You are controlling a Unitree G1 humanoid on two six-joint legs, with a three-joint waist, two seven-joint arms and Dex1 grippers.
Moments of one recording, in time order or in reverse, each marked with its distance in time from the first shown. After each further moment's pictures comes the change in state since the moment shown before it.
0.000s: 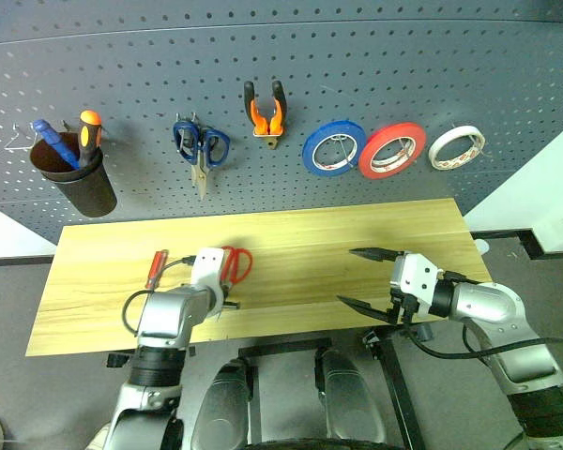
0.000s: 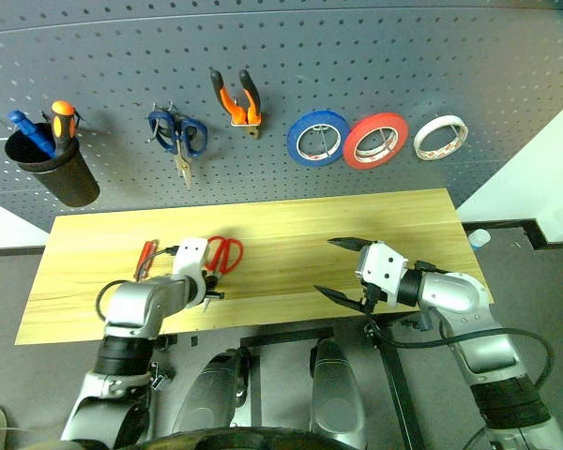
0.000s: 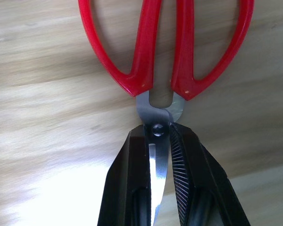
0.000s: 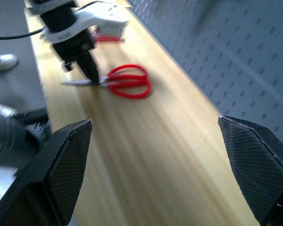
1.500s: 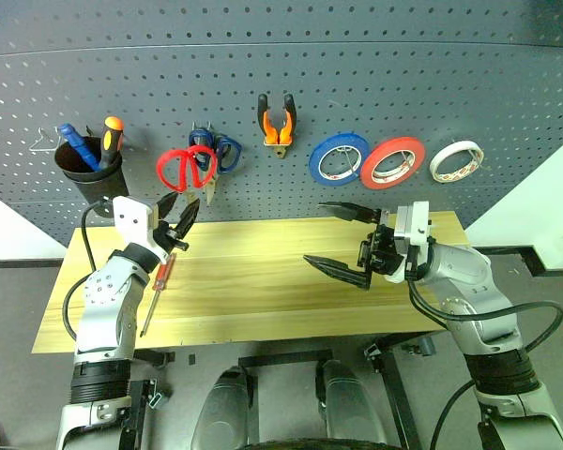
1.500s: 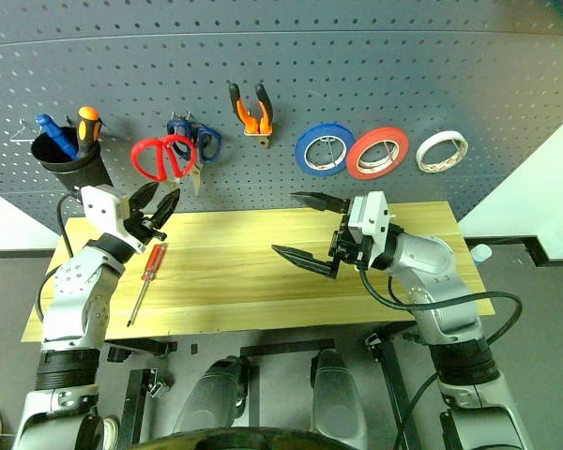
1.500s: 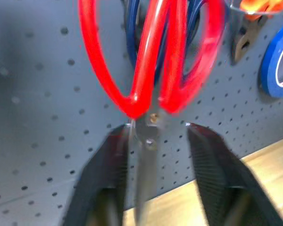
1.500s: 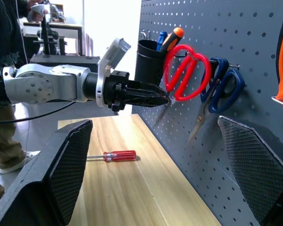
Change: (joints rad) left arm 0.015 0.132 0.195 0.122 -0.125 -1.109 -0.349; right arm -0.204 0.149 0.004 -0.010 0.263 0.116 0.068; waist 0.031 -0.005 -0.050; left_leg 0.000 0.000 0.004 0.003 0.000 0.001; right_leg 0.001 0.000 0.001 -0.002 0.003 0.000
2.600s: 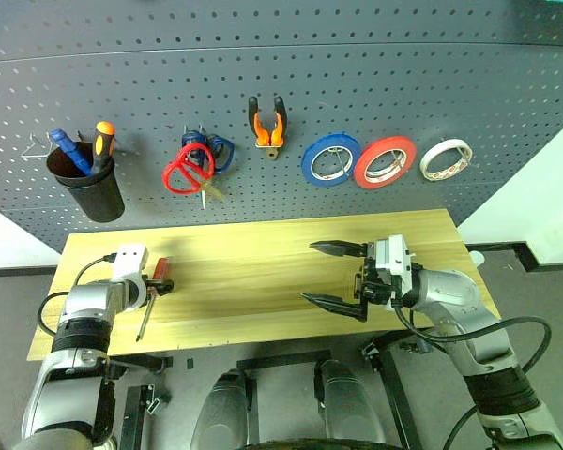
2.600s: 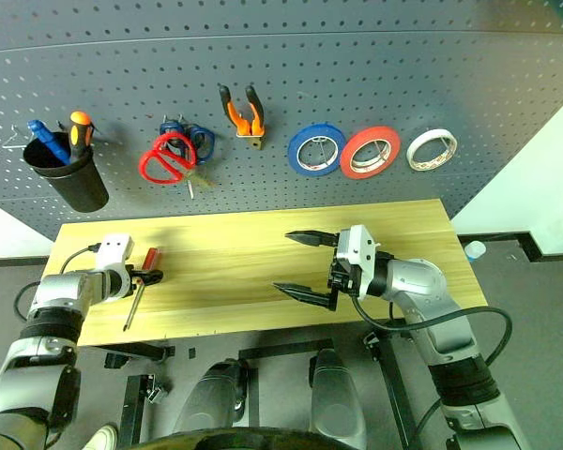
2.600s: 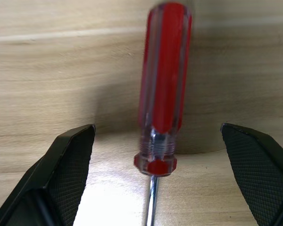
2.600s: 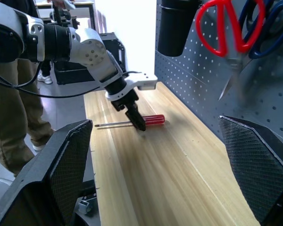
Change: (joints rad) left arm -0.276 0.187 -0.112 0.675 0.127 0.722 0.101; right arm 0.107 -0.012 0.058 0.019 -0.053 0.016 0.059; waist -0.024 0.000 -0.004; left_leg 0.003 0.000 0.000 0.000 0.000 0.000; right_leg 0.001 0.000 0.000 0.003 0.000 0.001
